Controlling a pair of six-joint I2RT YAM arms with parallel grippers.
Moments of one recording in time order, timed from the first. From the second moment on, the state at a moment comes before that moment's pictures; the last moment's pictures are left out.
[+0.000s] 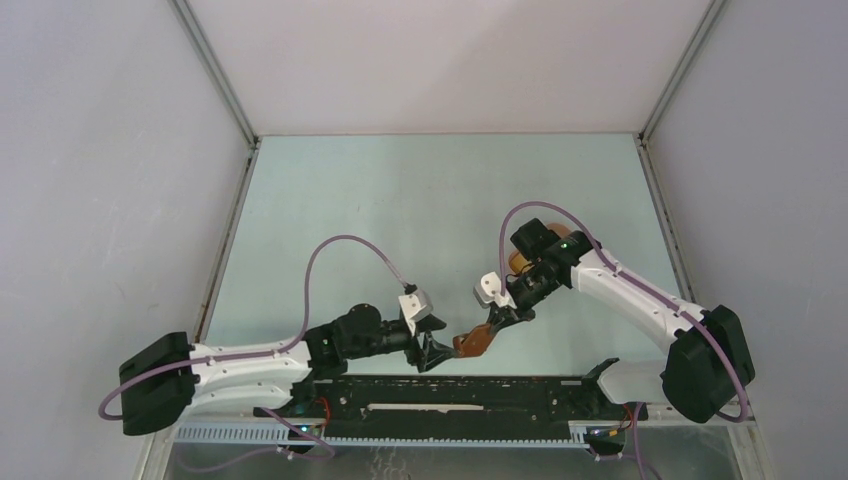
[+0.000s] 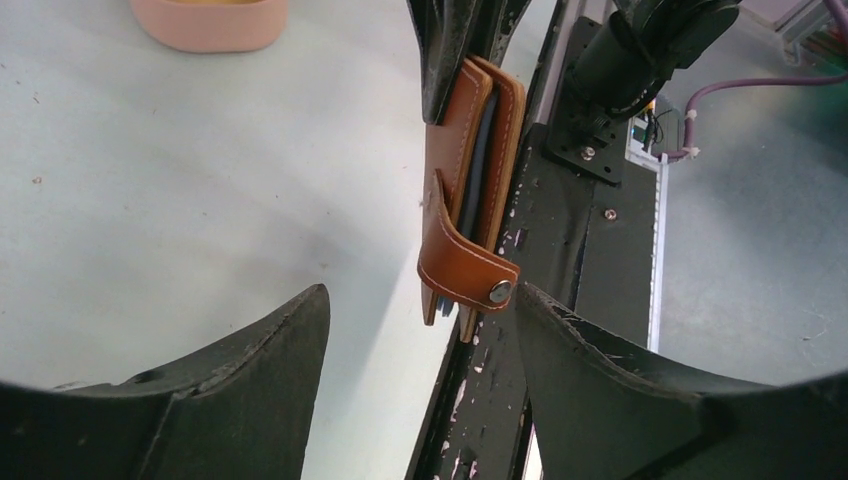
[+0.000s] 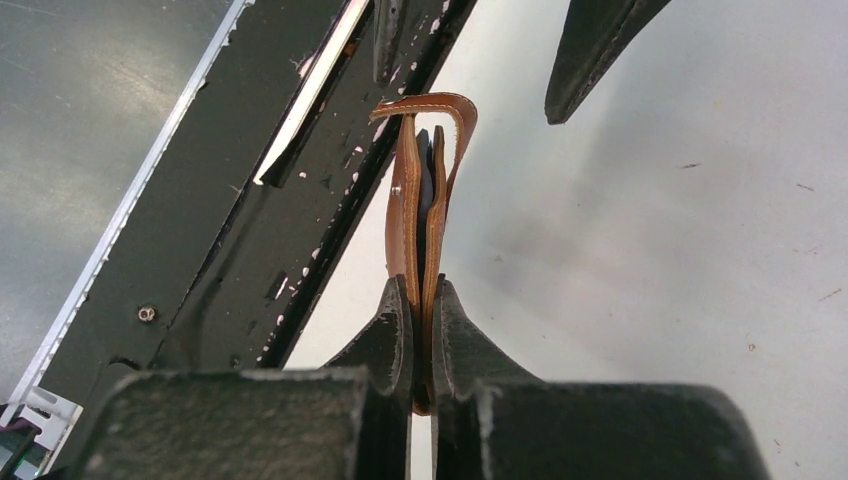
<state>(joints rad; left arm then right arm) -1.14 0.94 0.25 0.49 0.16 -0.26 0.59 1.30 0.94 -1.02 -0.96 -1.36</state>
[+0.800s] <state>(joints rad) -1.12 1.10 0.27 0.56 0.32 -0.24 0.61 1.30 0.93 -1.07 -0.96 -1.44</state>
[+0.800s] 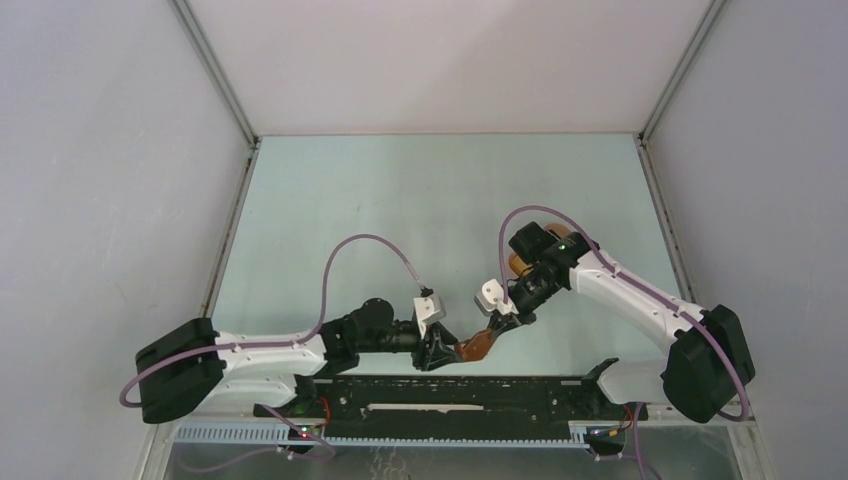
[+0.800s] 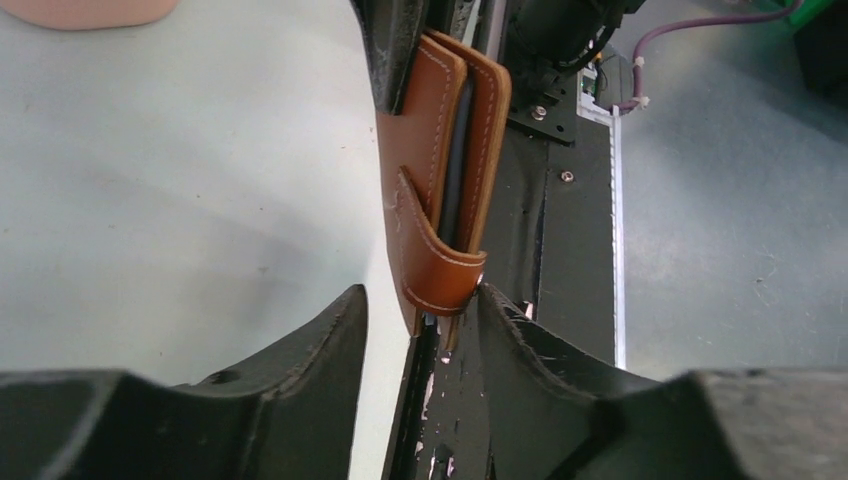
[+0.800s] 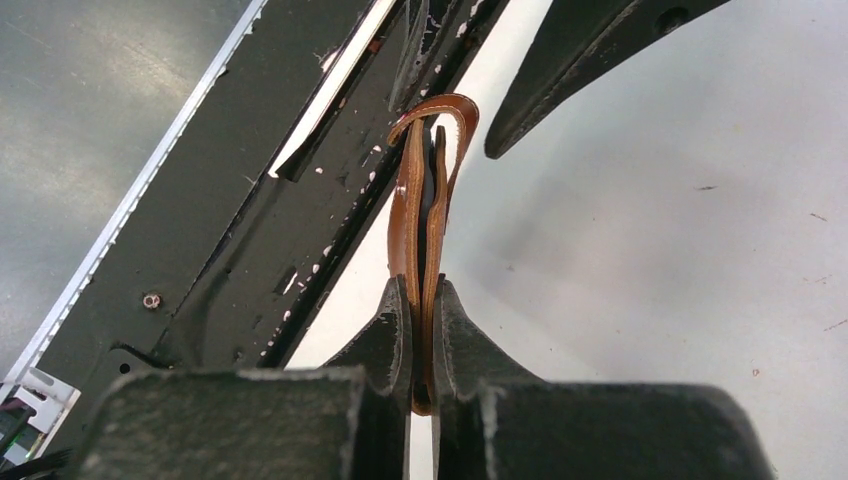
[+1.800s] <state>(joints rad) -1.03 1.21 0.31 0.66 0.61 -0.29 0.62 1.30 0.93 -1.10 -0.96 -1.48</state>
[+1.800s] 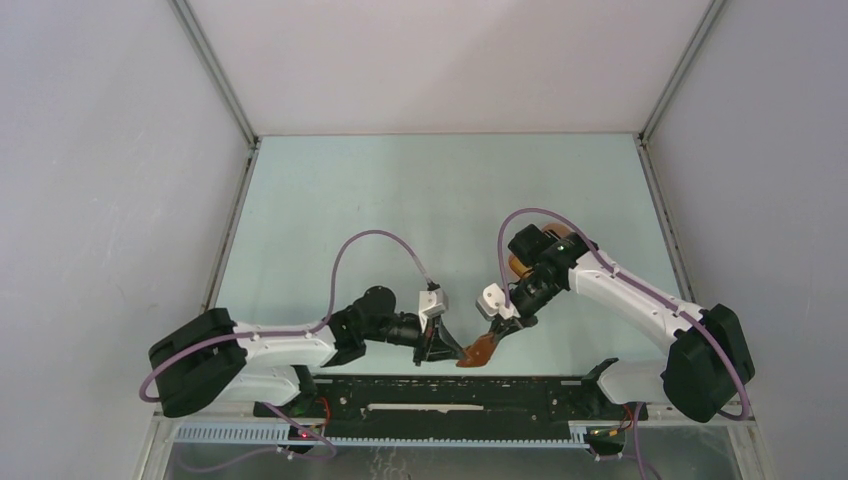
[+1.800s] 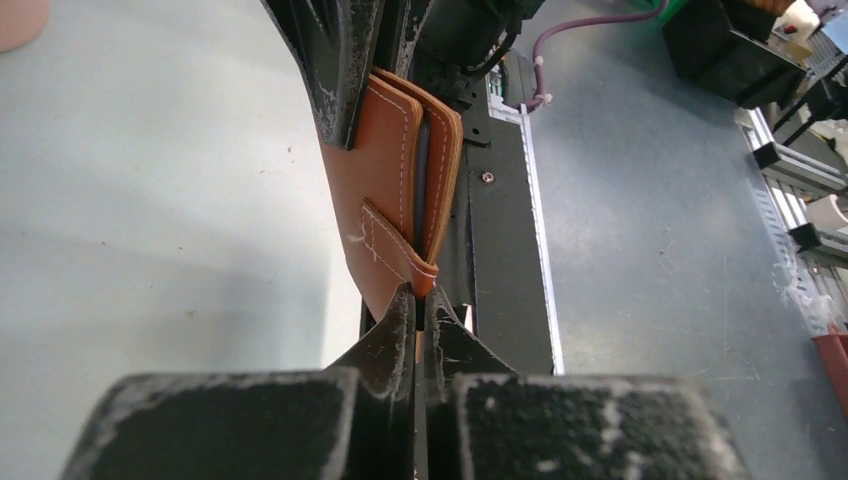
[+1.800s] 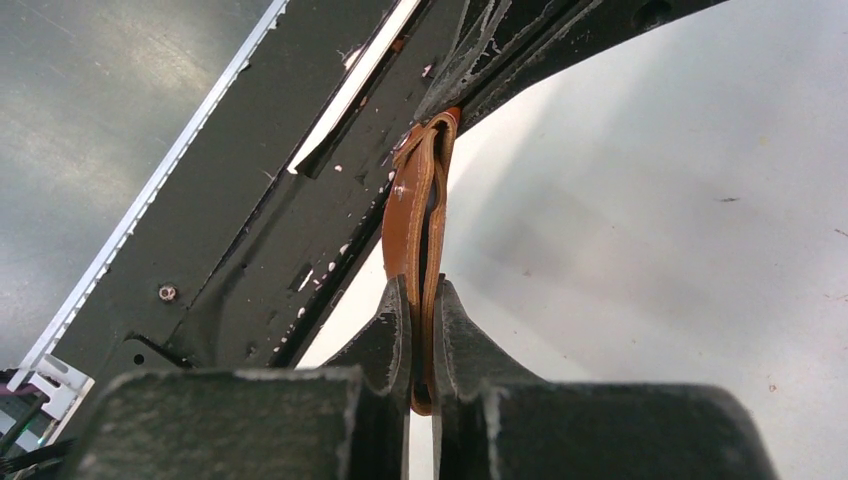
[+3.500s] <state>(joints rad) -1.21 1.23 0.55 0.25 -0.52 -0.38 0.55 1.34 0.95 -0.30 -0.60 0.40</state>
